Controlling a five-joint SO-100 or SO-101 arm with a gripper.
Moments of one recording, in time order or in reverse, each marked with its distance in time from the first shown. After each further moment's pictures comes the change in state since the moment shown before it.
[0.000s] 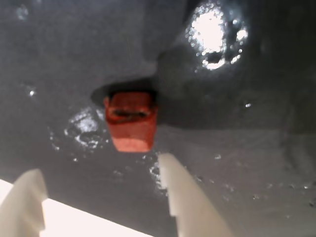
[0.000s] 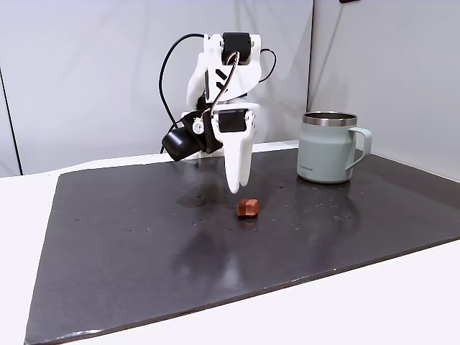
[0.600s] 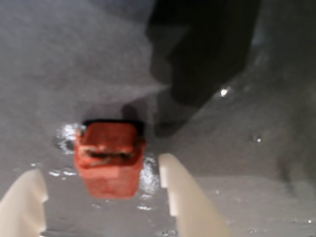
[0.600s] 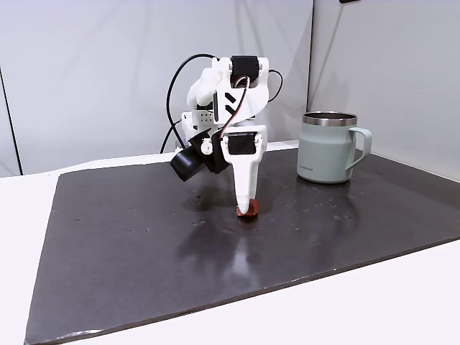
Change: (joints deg) arm -1.8 -11.2 -10.5 0.4 -1.3
